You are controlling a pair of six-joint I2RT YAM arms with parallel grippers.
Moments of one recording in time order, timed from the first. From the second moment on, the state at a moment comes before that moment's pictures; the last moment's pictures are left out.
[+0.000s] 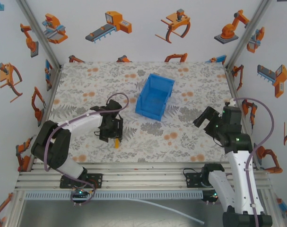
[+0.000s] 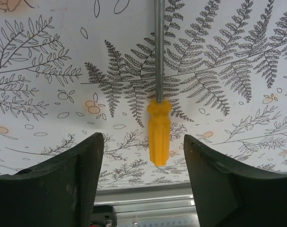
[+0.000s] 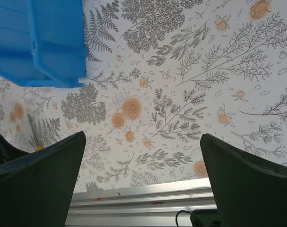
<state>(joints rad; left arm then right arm) -0.61 1.56 0.90 -0.73 -0.03 -0.53 -0.01 0.69 0.82 -0.88 -0.14 0.55</state>
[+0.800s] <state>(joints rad) -0.69 1.62 0.92 -0.74 -0.14 -0.52 -0.01 0.61 0.82 -0.96 -0.14 0.56</state>
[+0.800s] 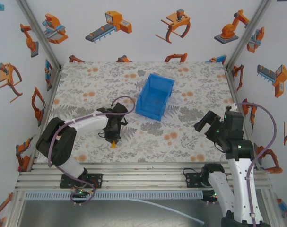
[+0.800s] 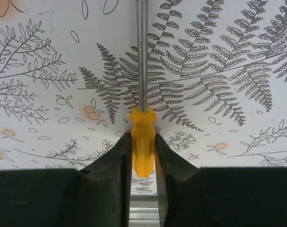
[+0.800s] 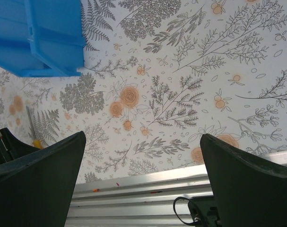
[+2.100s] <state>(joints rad) -0.72 1.81 1.69 -0.82 -0.24 -0.25 -0.01 0.63 0.78 -0.91 -0.17 0.56</state>
